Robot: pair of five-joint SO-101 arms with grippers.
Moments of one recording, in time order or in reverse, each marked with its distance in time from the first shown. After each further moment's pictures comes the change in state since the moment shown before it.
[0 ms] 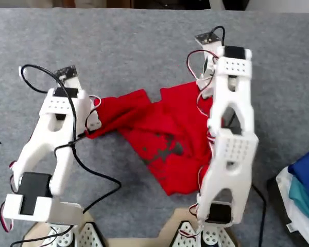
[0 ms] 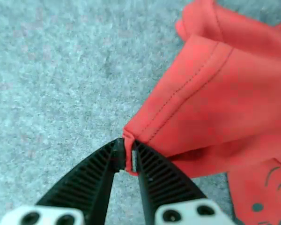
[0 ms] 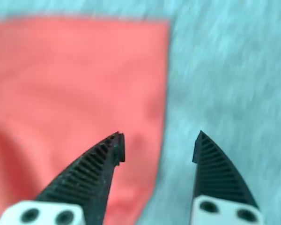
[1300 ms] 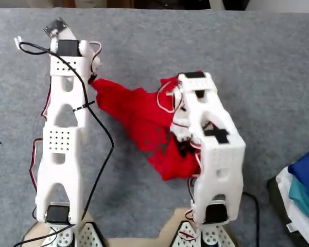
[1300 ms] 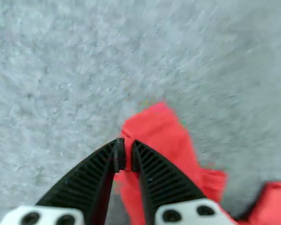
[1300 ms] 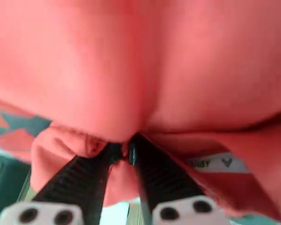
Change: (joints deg) left arm -1.5 63.5 -106.7 33.0 14.2; right arm -11.9 -15.8 46.1 11.3 -11.3
